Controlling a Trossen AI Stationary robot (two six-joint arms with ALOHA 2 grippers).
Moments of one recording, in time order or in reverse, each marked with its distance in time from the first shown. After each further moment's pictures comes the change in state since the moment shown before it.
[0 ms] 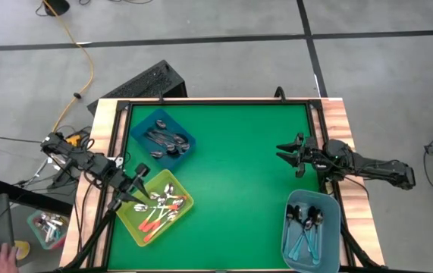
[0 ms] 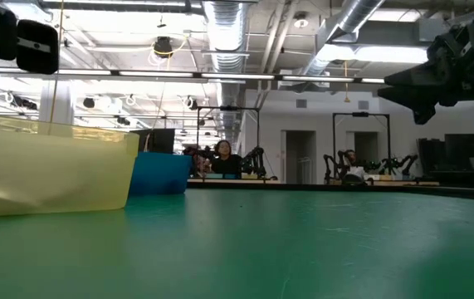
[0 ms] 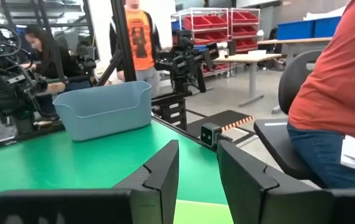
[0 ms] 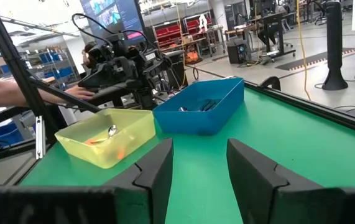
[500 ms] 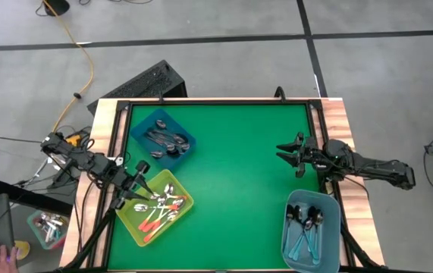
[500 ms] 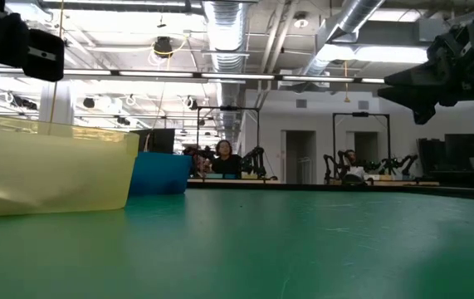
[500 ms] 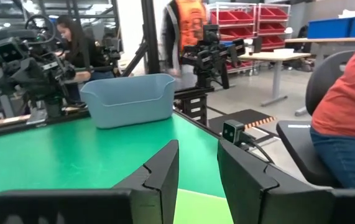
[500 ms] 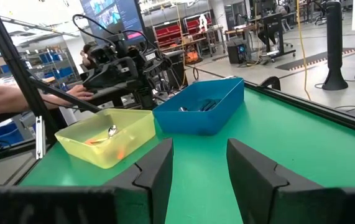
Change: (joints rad) left arm 0.000 0.000 0.000 -0.015 -0.104 -0.032; right arm 0.000 0.000 0.000 0.000 0.000 0.000
